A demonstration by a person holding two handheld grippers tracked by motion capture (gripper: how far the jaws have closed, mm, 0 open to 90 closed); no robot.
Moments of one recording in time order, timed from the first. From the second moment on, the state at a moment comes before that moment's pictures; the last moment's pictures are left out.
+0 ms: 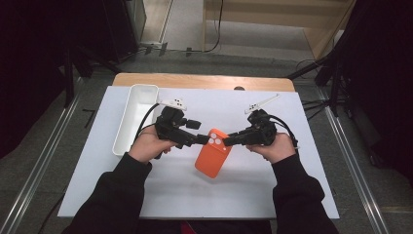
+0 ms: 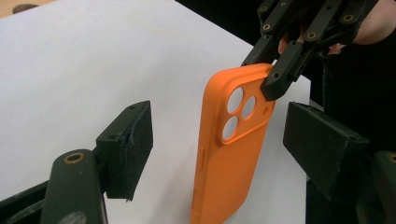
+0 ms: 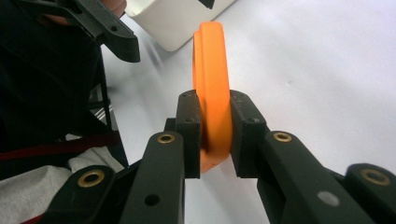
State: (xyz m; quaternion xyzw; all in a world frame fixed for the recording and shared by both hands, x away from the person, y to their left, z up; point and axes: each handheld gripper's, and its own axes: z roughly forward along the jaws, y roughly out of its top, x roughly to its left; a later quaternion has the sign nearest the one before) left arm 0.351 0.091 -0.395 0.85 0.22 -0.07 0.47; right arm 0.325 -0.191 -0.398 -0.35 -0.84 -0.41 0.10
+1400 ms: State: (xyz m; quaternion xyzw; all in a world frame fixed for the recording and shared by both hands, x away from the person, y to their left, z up) left arm 0.336 0.089 -0.408 0.84 0.26 0.03 0.48; right arm 0.323 -0.178 -0.388 -0.45 -0.81 -0.37 0.05
